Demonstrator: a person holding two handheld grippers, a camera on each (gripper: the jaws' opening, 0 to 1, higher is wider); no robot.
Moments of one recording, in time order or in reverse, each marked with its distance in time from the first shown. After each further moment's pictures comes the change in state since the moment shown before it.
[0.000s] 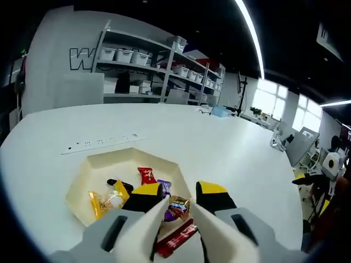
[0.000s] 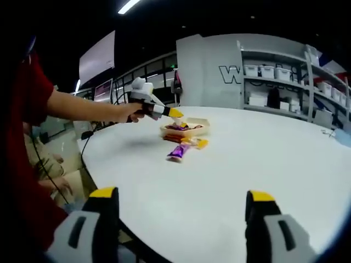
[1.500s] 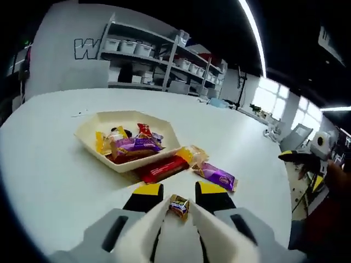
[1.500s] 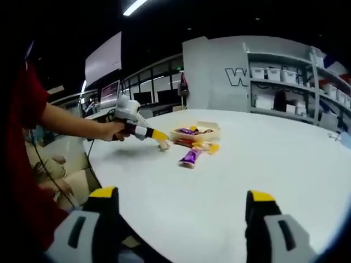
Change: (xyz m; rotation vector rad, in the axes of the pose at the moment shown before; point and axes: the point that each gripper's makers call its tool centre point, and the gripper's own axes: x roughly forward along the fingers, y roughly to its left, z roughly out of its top) left arm -0.072 -0.020 -0.063 -0.095 0.020 -0.011; right arm 0.011 0.027 0.007 -0.019 -0.009 0.061
